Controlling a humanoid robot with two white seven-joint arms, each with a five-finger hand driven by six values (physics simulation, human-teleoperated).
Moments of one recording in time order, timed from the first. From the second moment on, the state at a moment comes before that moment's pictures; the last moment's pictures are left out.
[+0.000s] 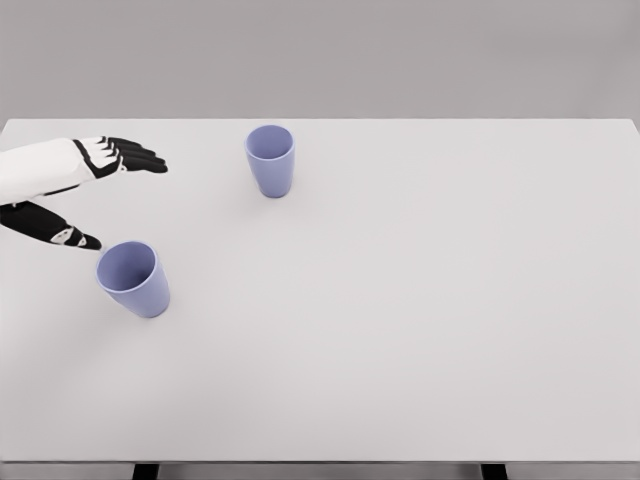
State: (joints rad) left arm -0.41 1.06 -0.34 -1.66 0.14 -0.61 -0.61; right arm 0.03 0.00 0.15 0.01 -0.09 -0.06 -0.08
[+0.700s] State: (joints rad) left arm -0.51 0.98 -0.36 -1.64 0.23 -0.45 -0.61; right arm 0.03 0.00 0.15 0.01 -0.09 -0.06 -0.08
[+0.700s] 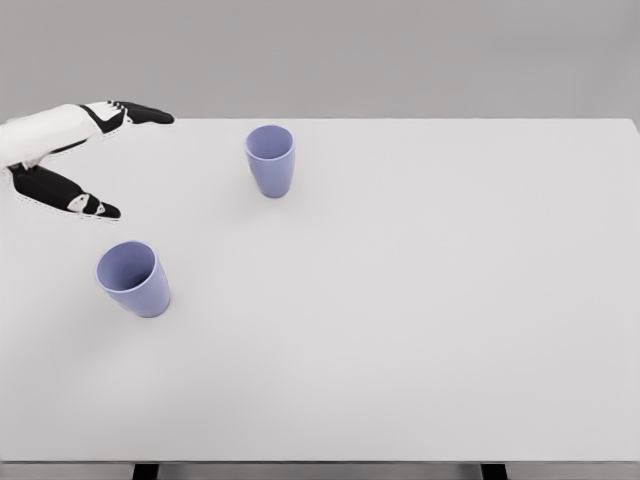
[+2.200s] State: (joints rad) left arm -0.93 0.40 -0.68 -0.91 0.22 -0.05 -0.61; right arm 0.03 0.00 0.15 0.01 -0.09 -0.06 -0.08
